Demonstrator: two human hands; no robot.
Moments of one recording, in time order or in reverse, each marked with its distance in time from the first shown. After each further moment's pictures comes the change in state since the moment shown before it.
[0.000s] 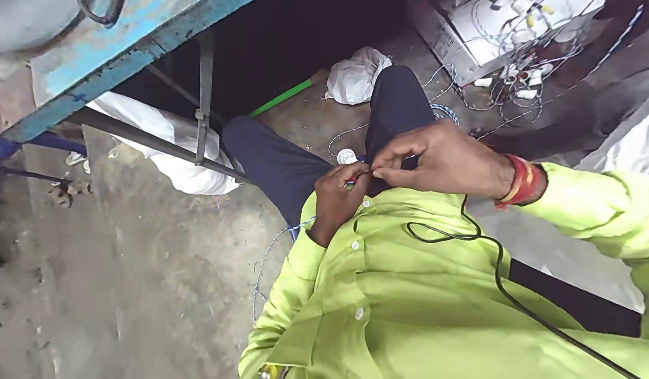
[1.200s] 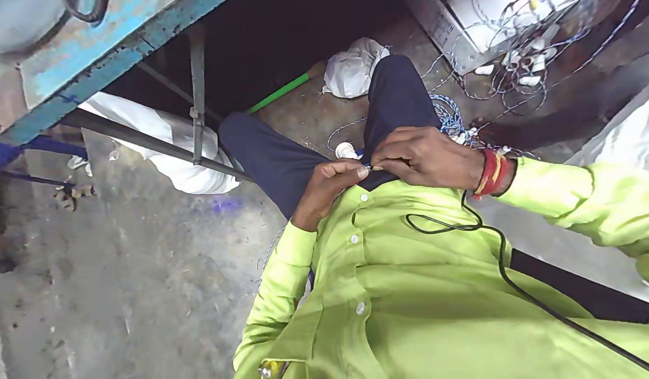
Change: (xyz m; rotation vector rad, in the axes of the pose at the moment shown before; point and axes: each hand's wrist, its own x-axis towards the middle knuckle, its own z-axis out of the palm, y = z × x) left_hand 0.006 -0.013 -0.025 -0.609 -0.373 -0.466; right_hand -0.013 0.041 0.023 -0.150 -0.015 -0.196
